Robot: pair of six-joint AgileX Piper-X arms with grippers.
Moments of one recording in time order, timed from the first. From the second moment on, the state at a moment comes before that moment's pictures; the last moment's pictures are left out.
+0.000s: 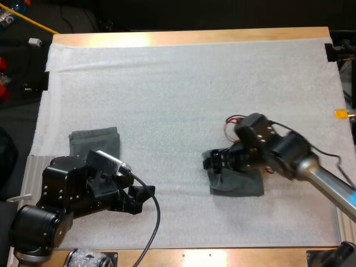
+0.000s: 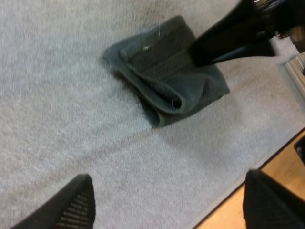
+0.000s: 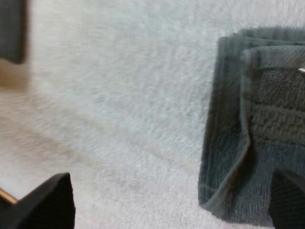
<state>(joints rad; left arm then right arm) -0.26 0.67 -0.88 1.19 0.57 -1.85 0.69 1.31 -1.01 0.84 -0.27 -1.30</state>
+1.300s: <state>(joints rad) -0.56 1.22 -0.88 0.74 0.54 -2.18 0.69 0.66 -1.01 1.28 -0.01 -1.36</state>
